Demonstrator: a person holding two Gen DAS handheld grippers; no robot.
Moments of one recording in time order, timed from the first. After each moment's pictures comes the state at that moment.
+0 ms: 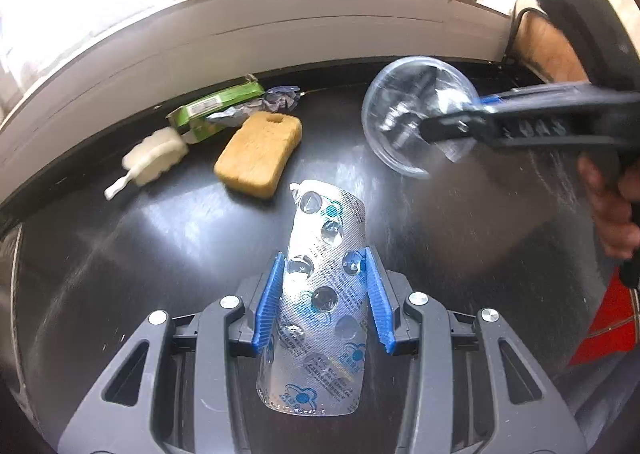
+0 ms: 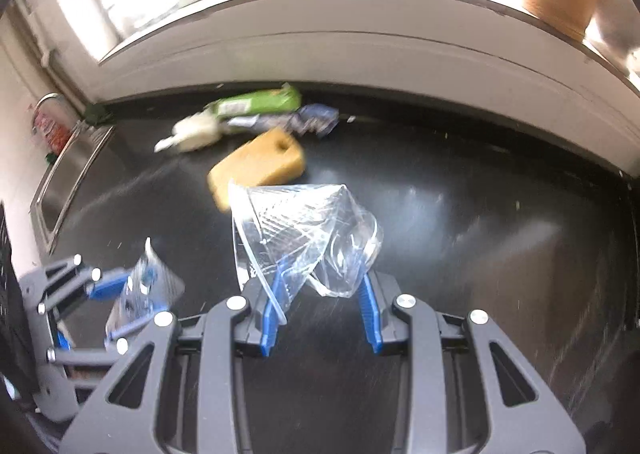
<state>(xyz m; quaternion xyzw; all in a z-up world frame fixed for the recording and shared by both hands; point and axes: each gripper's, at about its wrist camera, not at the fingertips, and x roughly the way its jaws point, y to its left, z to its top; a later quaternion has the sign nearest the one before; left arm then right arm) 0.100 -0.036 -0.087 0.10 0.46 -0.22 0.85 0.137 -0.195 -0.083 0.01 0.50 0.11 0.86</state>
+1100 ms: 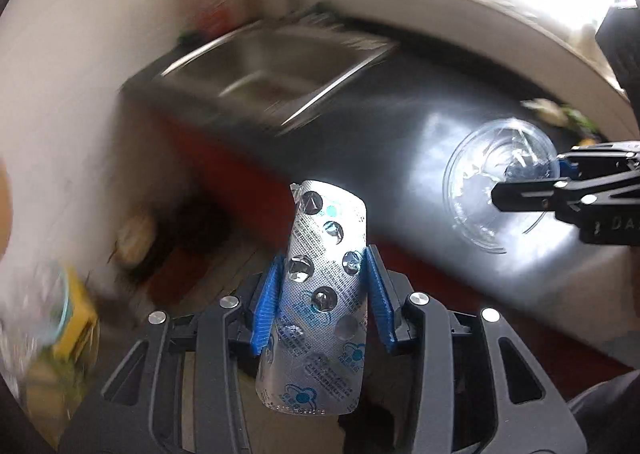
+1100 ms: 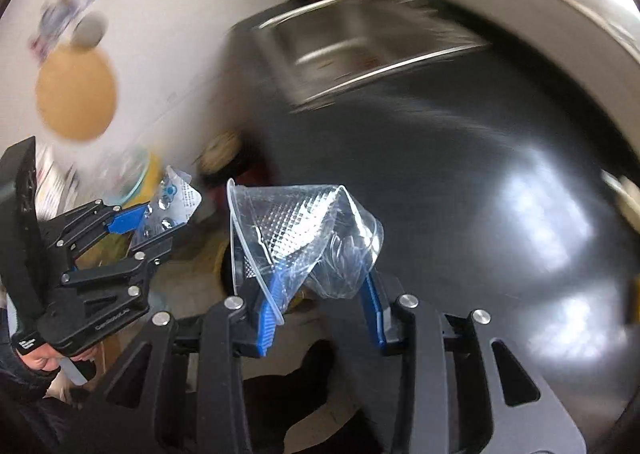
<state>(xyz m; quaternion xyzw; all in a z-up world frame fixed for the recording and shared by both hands) -0.173 0.349 -0.093 -0.10 0.47 0.23 0.84 -0.035 0.269 -0.111 -0.19 0.49 0.50 0.68</state>
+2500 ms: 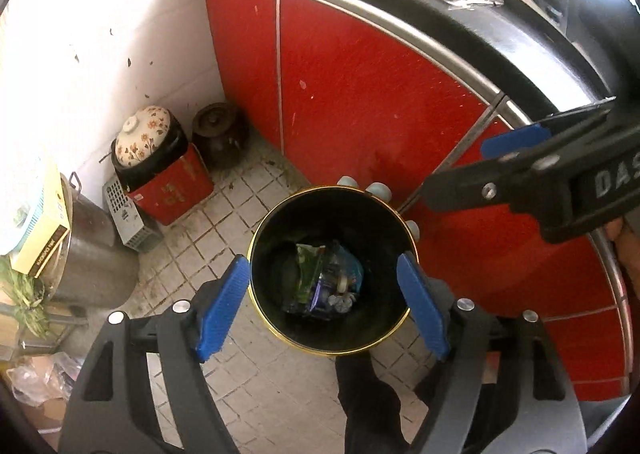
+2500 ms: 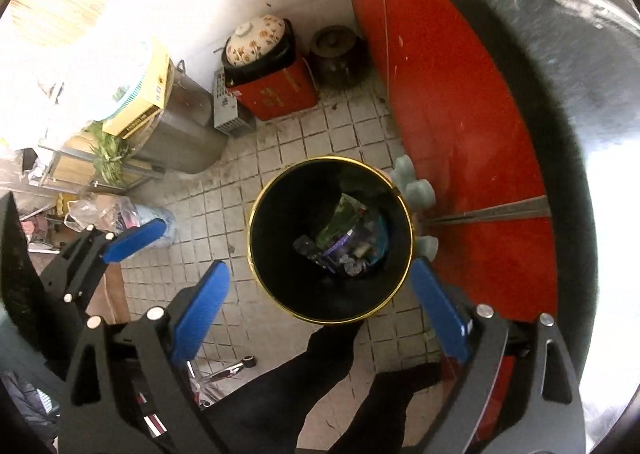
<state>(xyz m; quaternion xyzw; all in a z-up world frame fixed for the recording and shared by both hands) -0.256 0.450 -0.233 -0.21 0.51 0.25 0.80 -0.097 0.447 -0.261 -0.30 0.58 0.48 0.58</state>
